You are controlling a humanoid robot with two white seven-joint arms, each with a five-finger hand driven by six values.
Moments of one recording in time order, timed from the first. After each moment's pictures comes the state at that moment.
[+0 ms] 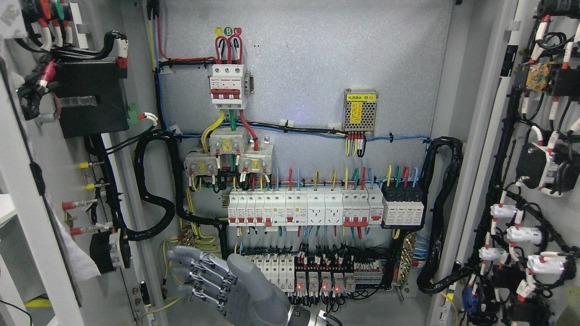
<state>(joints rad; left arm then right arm) -0.11 0.05 -0.16 0.11 0.18 -0.15 -0.06 -0.56 0.00 0.63 -1.70 -0.67 0.20 0.45</state>
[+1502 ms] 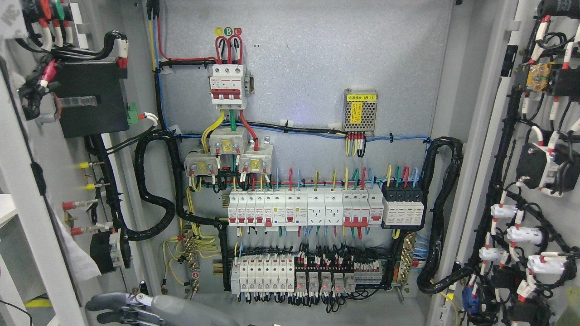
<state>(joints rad) -0.11 0.05 -0.16 0.11 0.16 -0.16 -0.06 -0.71 0.00 0.82 -1.67 -0.73 0.21 0.43</state>
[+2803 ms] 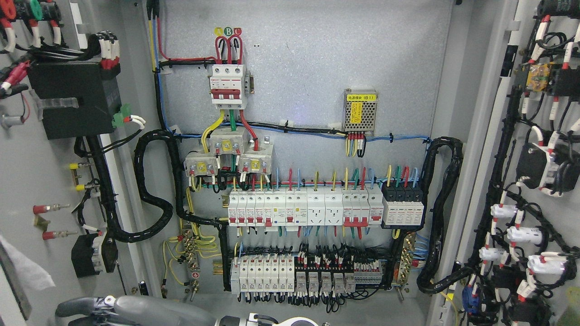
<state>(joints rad) -0.11 0.05 -0.16 0.10 0.16 -0.16 -0.07 -0.87 0.00 0.95 -1.59 -0.81 0.18 0.39</state>
